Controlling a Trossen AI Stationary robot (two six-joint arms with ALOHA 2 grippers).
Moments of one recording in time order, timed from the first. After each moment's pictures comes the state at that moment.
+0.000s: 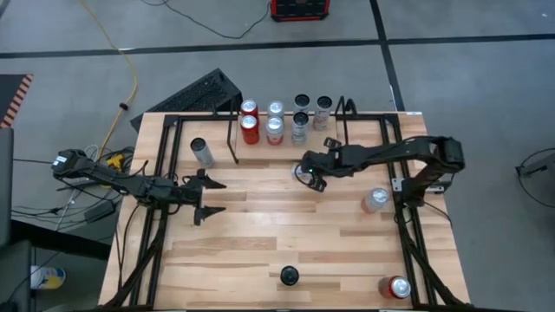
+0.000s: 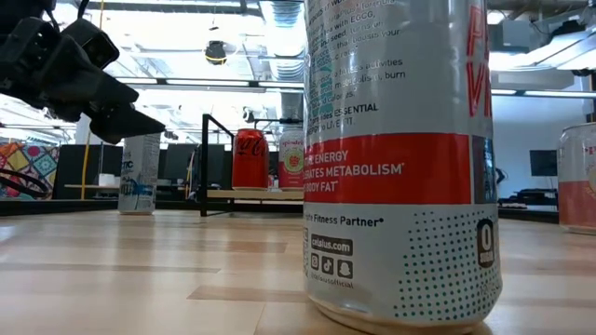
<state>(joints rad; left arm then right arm) -0.25 0.46 0.03 0.30 -0.31 -0.23 -0.11 1.61 1.10 -0.70 0.47 0.15</state>
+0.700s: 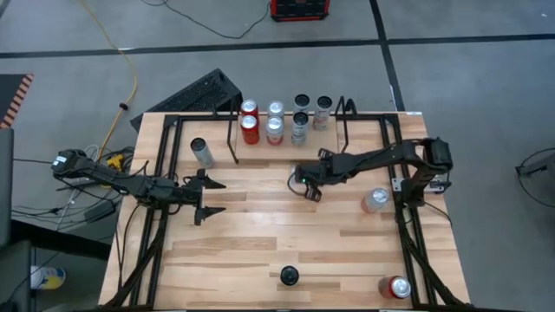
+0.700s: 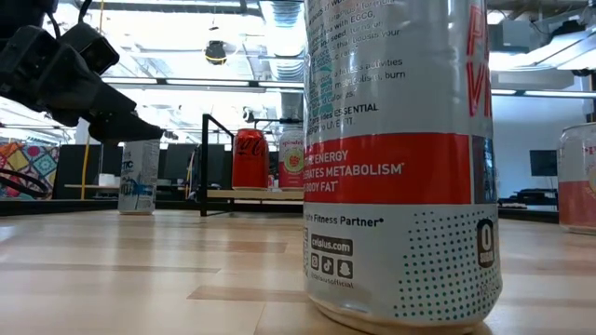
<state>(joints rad) -0.25 0.46 0.03 0.26 -0.31 -0.22 -0.05 1.70 1.12 -0.69 0.39 0.21</state>
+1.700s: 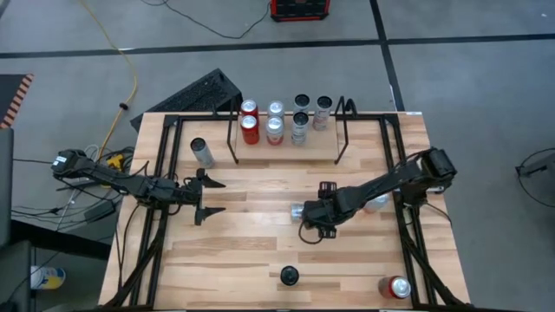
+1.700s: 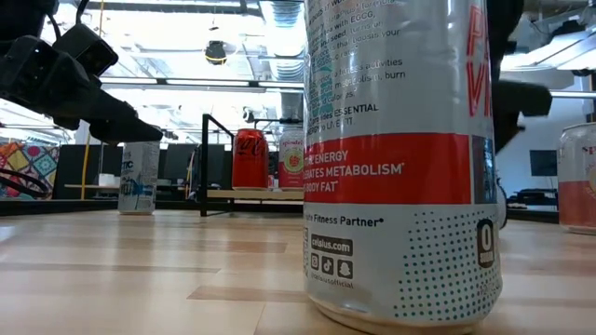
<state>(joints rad) -0.25 0.46 0.03 0.24 -0.33 -0.15 0.30 1.74 1.17 -0.90 0.29 0.32</state>
